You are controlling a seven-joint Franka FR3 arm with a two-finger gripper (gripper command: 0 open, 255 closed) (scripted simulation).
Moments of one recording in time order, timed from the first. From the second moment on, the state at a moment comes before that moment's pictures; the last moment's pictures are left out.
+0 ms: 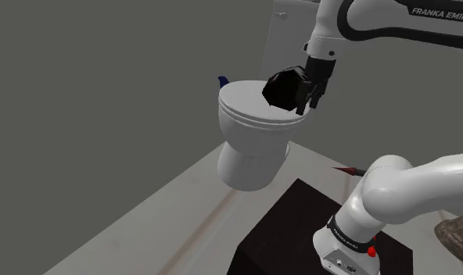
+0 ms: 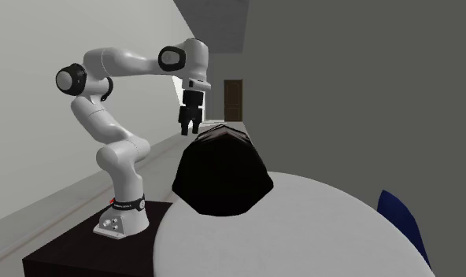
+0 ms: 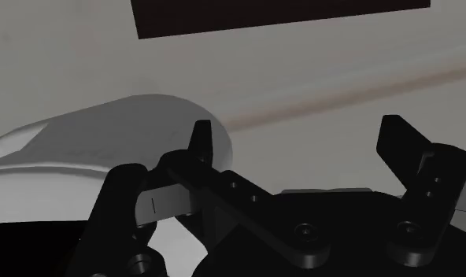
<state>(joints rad) -0.02 -0.75 0.00 -2.35 -0.05 1.49 0.06</state>
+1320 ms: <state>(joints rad) -0.38 -0.26 -0.01 -1.85 -0.13 1.44 0.92</state>
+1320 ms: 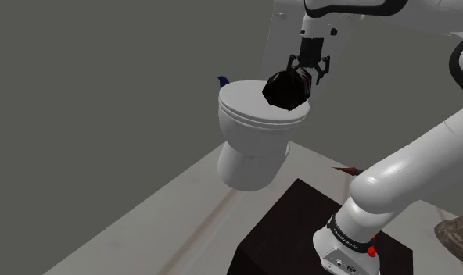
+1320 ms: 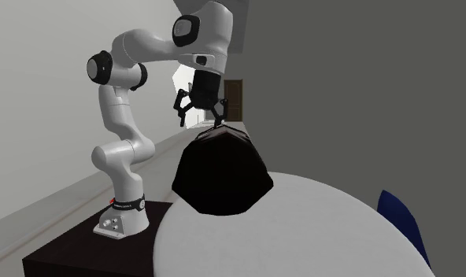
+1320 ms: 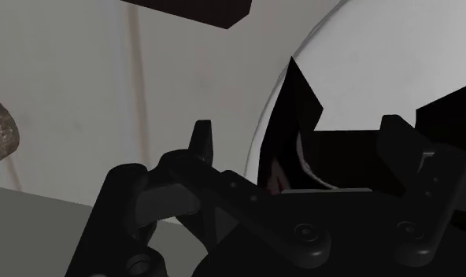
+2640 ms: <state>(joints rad) -0.38 -0.27 -0.01 -1.92 -0.13 1.49 0.94</state>
